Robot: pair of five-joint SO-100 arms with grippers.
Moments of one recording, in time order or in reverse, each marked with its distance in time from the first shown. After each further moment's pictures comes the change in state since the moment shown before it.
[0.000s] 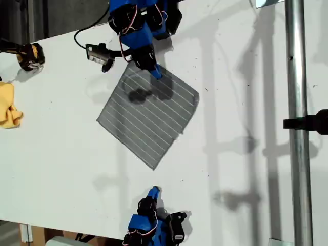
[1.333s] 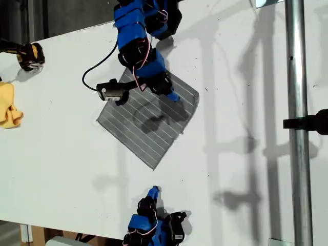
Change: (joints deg) arm 0 -0.4 0.0 0.0 0.0 0.0; arm 1 -8.5 -42.5 -48.0 15.9 -2.5
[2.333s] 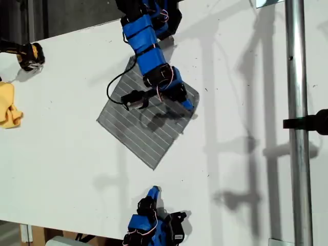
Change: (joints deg) arm 0 0.0 0.0 0.0 0.0 0.0; arm 1 -2.7 -13.3 11.0 -4.8 7.6
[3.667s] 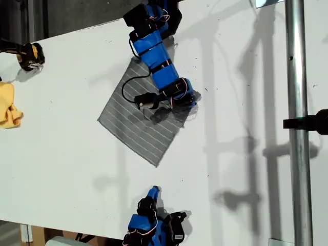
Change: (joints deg) arm 0 0.0 0.0 0.0 0.0 0.0; arm 1 -1.2 -14.9 2.9 -11.9 13.3
